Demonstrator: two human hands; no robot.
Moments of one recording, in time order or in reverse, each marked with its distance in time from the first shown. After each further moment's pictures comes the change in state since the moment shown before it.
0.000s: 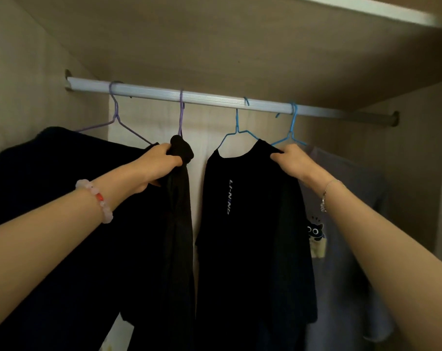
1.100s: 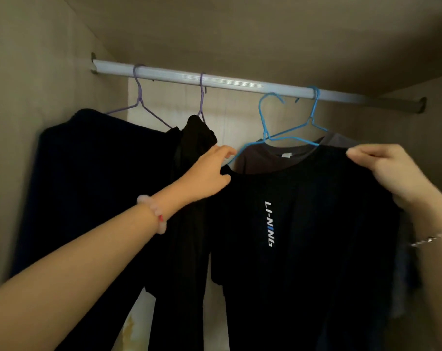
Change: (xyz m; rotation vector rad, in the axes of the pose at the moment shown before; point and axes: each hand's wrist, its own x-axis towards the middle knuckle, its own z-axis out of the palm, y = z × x) left_hand -0.028 -0.021 0.049 0.338 -0.039 0.525; right_hand -0.085 0.054 -0.051 0.380 0.140 -0.175
